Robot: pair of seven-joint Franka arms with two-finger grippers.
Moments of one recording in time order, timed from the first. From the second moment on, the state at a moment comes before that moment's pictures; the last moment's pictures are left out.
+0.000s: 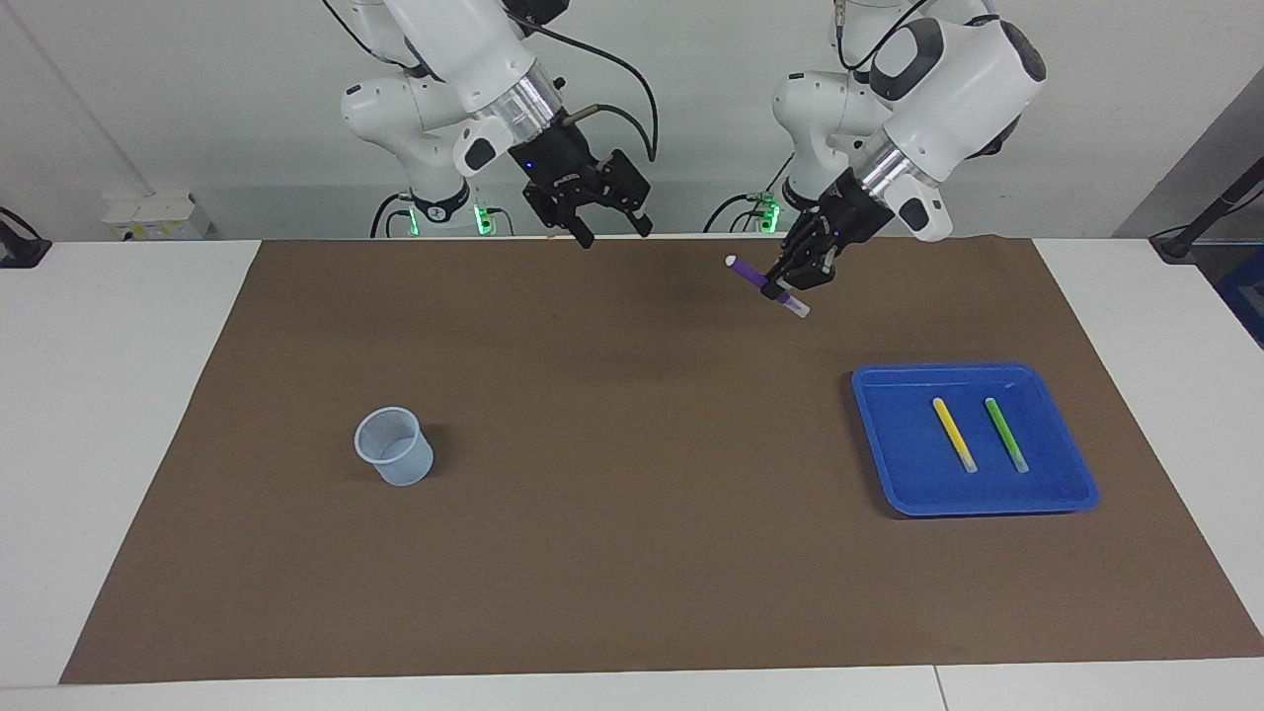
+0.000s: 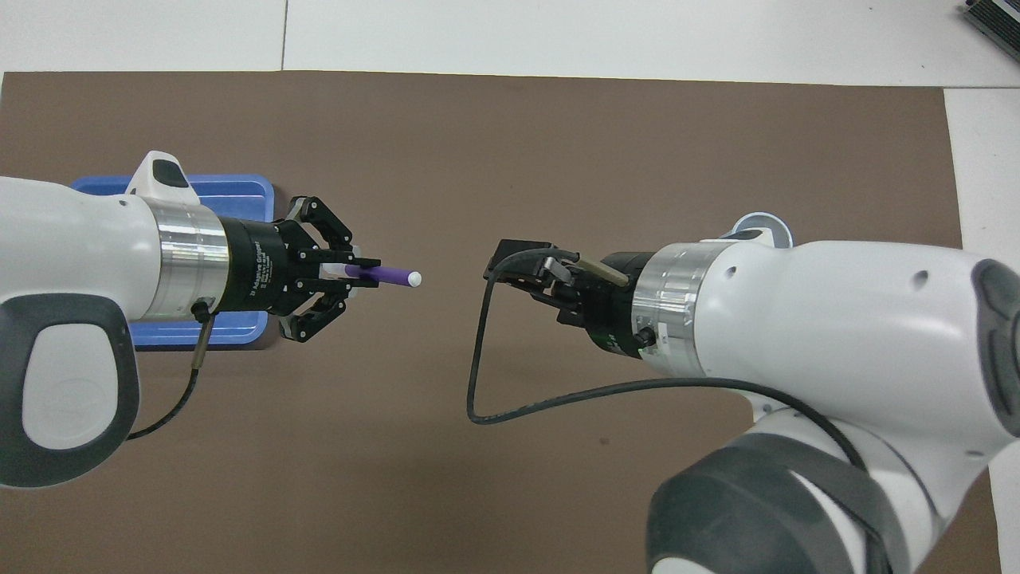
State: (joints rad) left arm -0.27 -0.11 -0.07 -1.92 -0.59 2.05 -1.47; right arm 0.45 -0.08 0.07 -1.82 0.48 2.19 0.75
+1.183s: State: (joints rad) left arm -0.32 -0.12 -0.07 -1.96 -0.84 2.13 -1.54; right arm 0.52 0.00 0.07 -1.83 0.51 2.43 0.77
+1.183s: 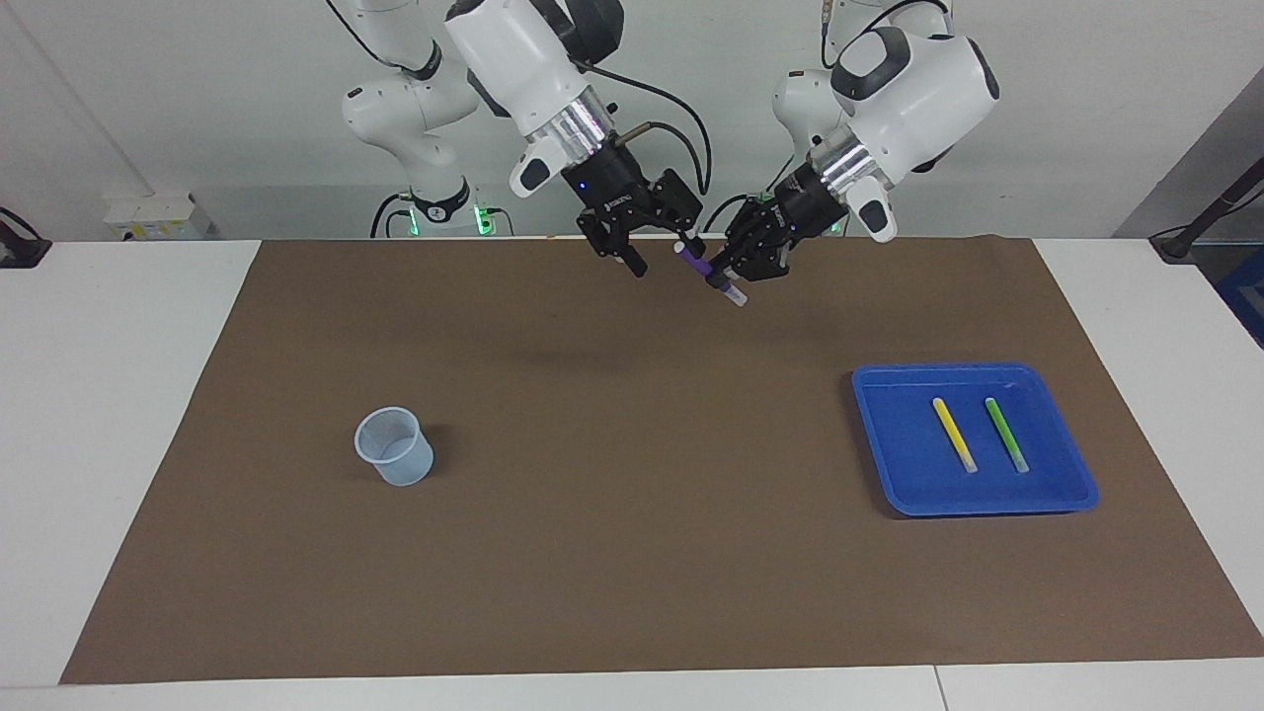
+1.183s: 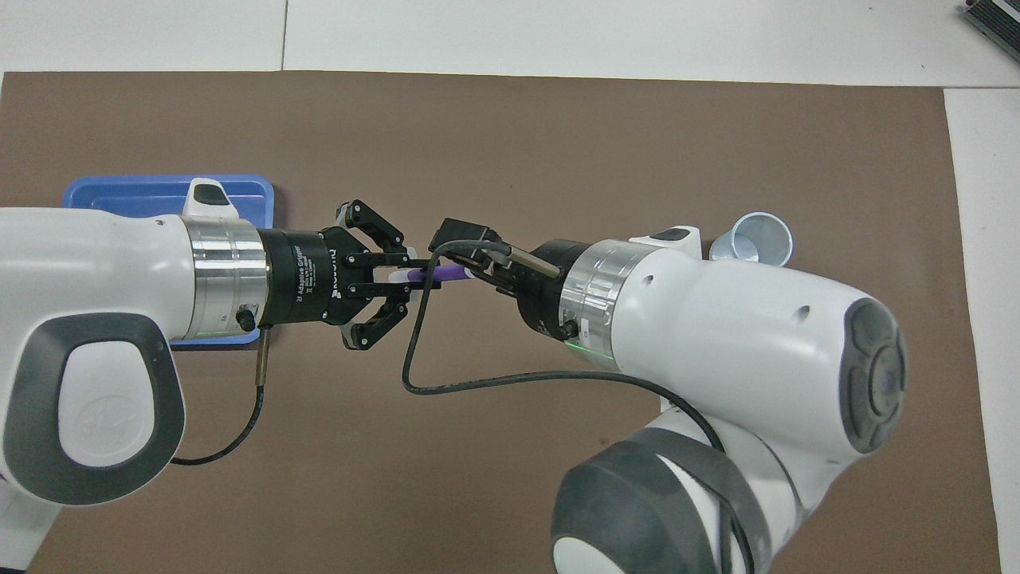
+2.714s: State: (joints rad) left arm -0.33 -0.12 -0.07 -1.98 -0.84 2.16 -1.58; right arm 0.54 0.00 0.06 -1.82 0.51 2.43 0.75
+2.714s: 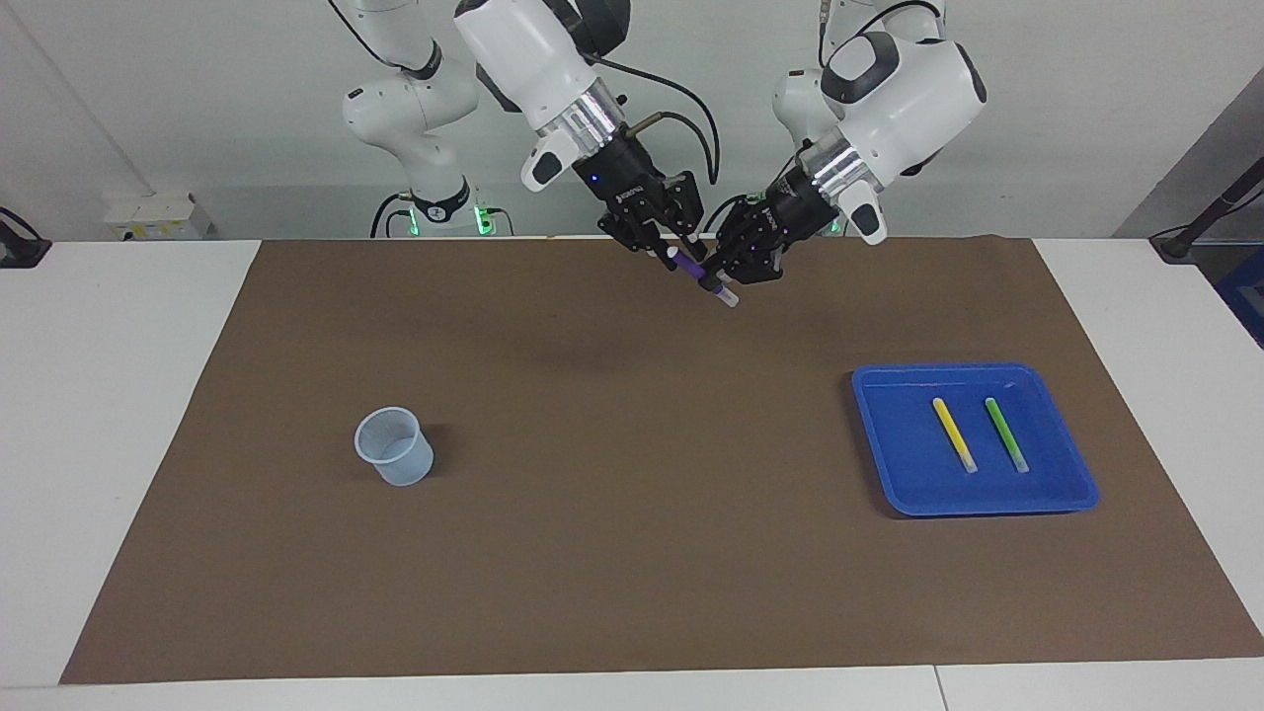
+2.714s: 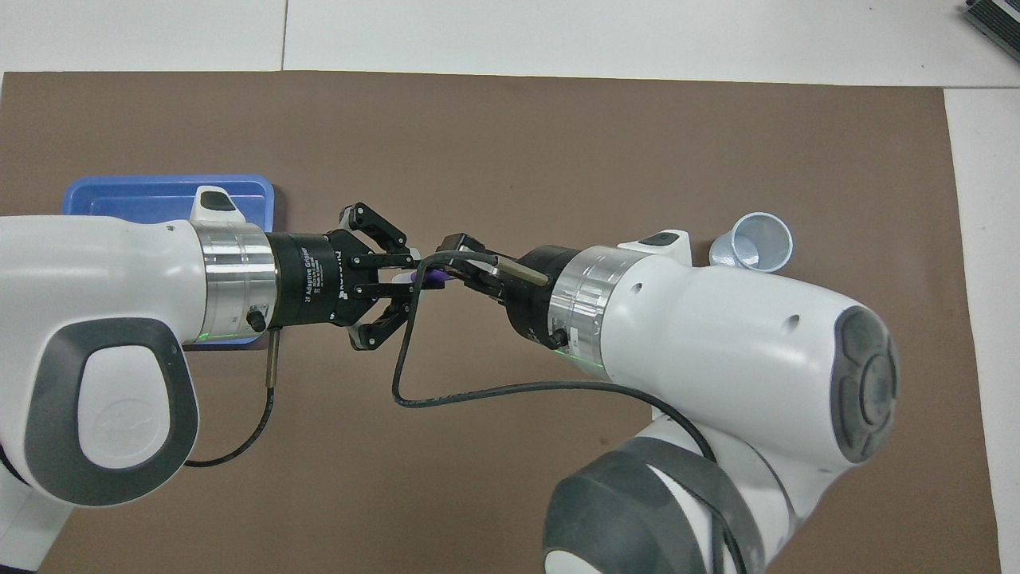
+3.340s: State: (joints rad) left arm -0.33 -0.12 -0.07 -1.98 -0.84 2.17 -1.56; right arm 0.54 0.00 0.06 -1.83 0.51 2.43 0.74
